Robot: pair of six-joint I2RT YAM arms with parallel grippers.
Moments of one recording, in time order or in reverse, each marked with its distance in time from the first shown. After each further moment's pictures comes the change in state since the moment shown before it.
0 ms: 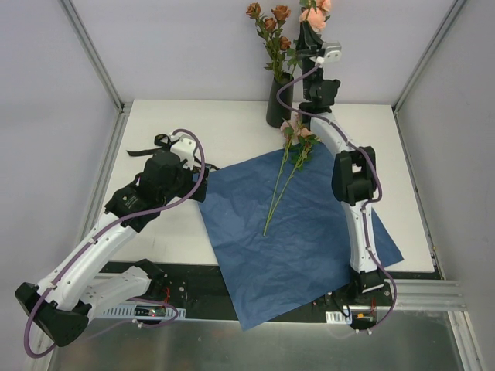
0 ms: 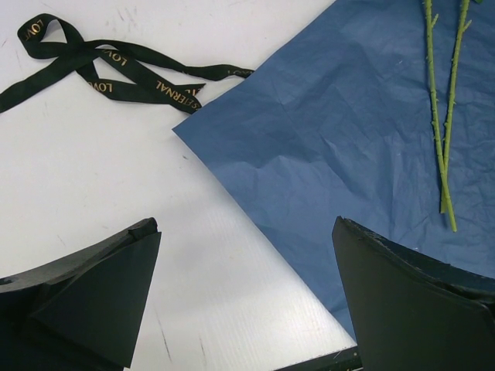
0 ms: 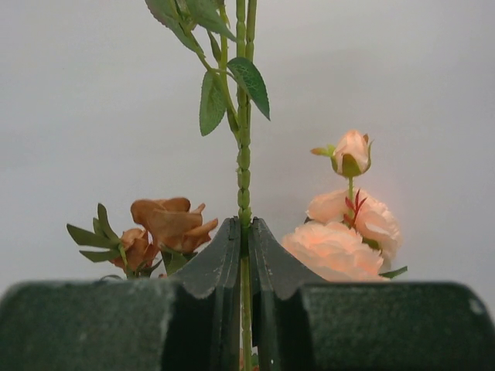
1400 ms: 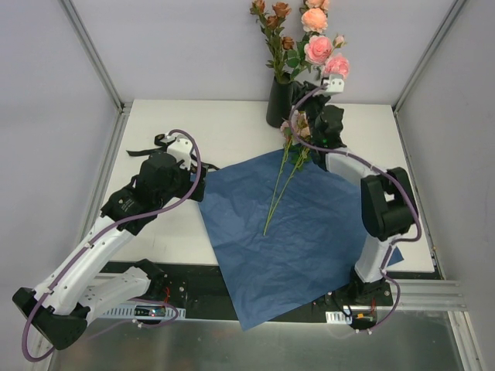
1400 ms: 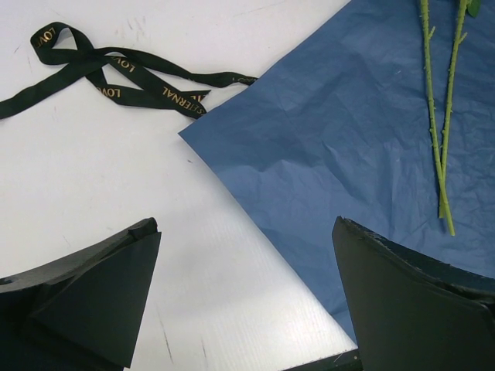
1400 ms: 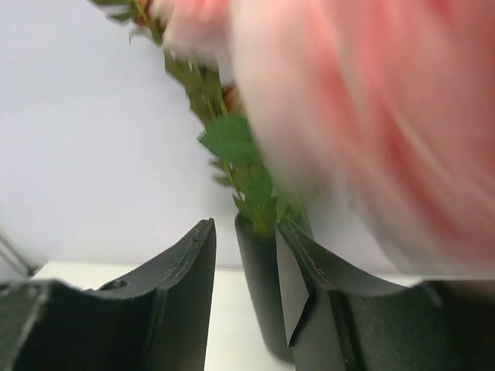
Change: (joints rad) left arm 0.000 -0.029 0.000 0.000 -0.010 0.001; right arm 0.042 -0.493 -0.809 -0.259 0.072 0.191
